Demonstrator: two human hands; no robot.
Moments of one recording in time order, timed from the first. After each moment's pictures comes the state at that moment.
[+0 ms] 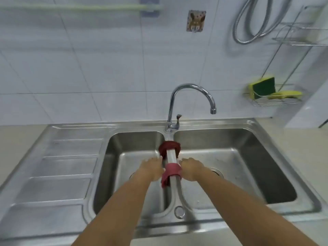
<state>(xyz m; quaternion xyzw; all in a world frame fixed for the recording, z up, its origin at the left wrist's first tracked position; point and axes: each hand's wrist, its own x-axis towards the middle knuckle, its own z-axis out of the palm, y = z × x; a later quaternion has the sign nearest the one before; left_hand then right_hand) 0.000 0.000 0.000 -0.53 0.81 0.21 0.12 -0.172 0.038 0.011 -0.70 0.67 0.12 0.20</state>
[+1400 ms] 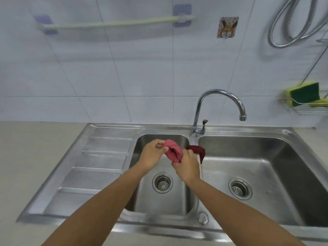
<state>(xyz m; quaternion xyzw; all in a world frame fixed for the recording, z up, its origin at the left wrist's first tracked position) 0.072 0.000 0.068 -0.58 0.61 0.42 -0.35 -0.072 0.024 0.014 -0.61 0.71 -0.29 0.20</state>
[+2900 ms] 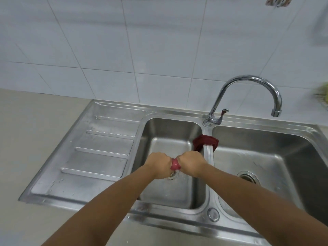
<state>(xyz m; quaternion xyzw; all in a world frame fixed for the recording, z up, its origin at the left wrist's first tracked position) 0.102 -0.004 -0.013 -0.51 0.85 0.11 0.11 -0.060 -0.014 -0.021 -0.86 0.48 0.13 0.04</state>
